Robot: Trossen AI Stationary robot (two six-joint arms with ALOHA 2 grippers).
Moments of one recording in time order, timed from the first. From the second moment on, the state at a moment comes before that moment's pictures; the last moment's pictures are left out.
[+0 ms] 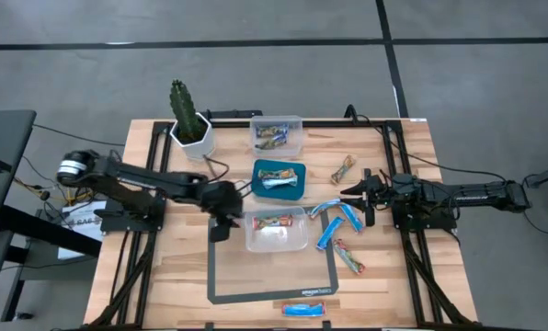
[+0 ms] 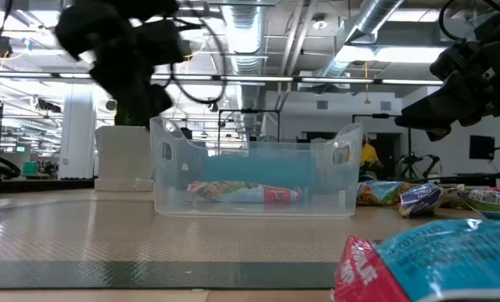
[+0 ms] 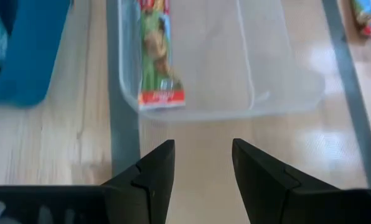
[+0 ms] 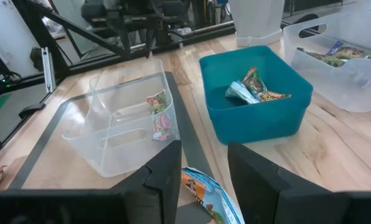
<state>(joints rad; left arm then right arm) -0.06 1.33 0.77 -0.38 0.17 -0.13 -0.05 0.27 0.01 0.01 0.00 0.18</state>
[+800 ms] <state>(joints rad) -0.12 0.65 0.25 -0.09 0.01 -0.19 -0.05 0.27 0.01 0.01 0.00 0.18</state>
